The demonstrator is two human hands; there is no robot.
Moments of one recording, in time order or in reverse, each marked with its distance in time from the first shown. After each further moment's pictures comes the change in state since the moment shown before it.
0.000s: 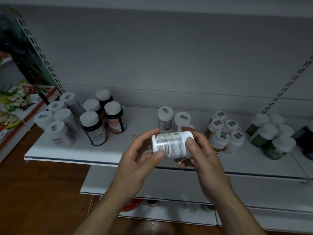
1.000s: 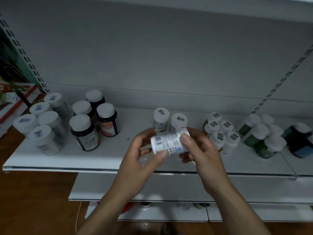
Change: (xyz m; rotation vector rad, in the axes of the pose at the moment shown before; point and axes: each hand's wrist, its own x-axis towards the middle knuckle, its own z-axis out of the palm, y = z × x) left_hand 0.024 -0.024 -0.013 0.180 -0.031 -0.056; right_hand 0.022 0.000 0.004 -0.105 0.178 0.045
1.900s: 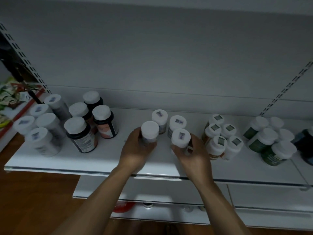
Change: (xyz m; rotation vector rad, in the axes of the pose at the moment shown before) left_hand 0.084 -0.061 0.013 0.237 0.197 -0.180; right_hand 0.059 0.092 -0.022 -0.531 0.209 -0.288
